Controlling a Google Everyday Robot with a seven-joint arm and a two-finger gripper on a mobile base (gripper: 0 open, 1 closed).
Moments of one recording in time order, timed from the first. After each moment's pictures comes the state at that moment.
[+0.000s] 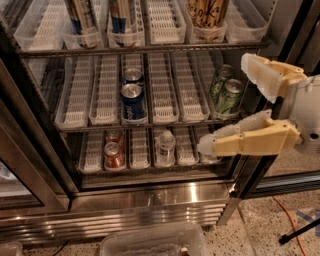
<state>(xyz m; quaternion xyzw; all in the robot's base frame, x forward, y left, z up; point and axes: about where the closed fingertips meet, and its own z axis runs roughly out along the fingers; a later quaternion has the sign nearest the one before) 0.387 -0.094 1.035 -0.42 0.63 0.27 0.60</state>
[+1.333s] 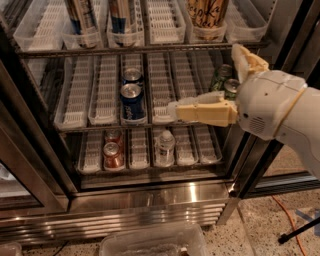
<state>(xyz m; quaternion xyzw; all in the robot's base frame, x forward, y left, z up) 0.468 -0.083 1.018 -0.35 0.63 0.17 0.67</state>
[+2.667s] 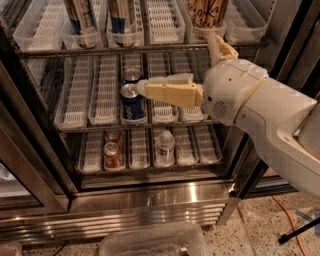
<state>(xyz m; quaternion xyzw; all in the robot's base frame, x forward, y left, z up) 0.495 -0.040 1.037 -0.30 0.61 0.20 0.70</state>
